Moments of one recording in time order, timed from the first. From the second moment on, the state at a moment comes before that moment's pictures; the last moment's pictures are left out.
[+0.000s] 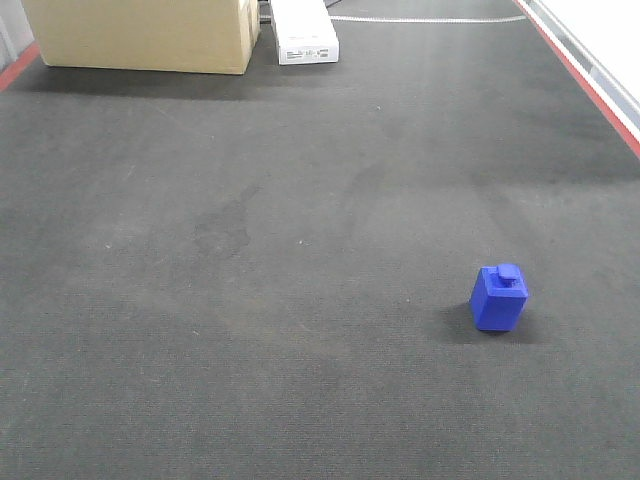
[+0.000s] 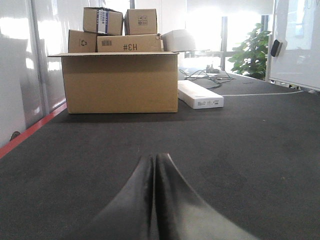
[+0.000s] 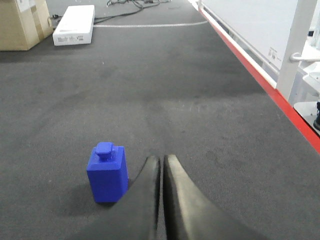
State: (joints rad) arm -0.06 0.35 -0.27 -0.03 0.24 0.02
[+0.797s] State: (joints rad) arm 0.04 0.49 -0.45 -0.03 0.44 0.02
